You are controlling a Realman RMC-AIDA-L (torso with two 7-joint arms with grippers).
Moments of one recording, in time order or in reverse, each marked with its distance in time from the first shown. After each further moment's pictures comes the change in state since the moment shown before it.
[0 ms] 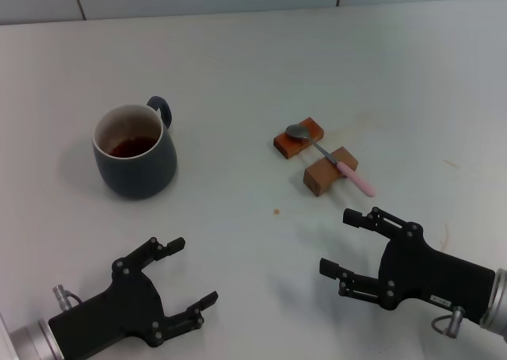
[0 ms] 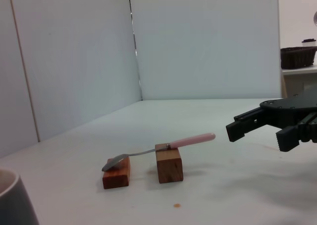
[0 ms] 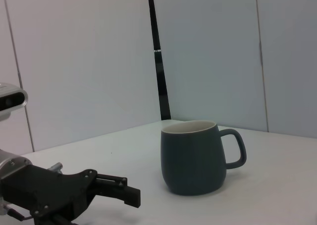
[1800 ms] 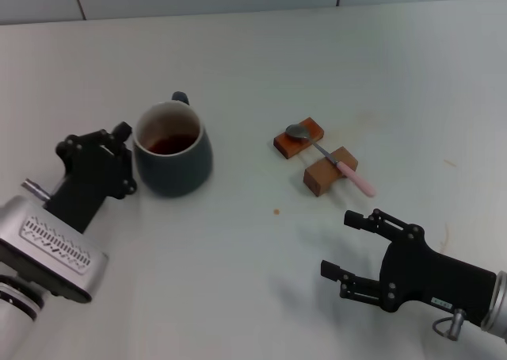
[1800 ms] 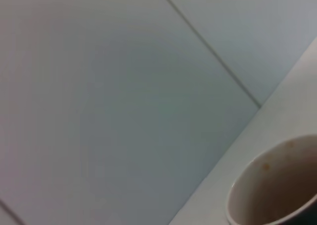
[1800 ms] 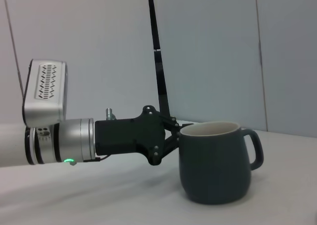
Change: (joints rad) left arm -0.030 -0.005 -0.609 -0.354 -0.141 -0.370 0.934; right arm -0.006 0.000 0.000 0.002 0.000 -0.001 -0.008
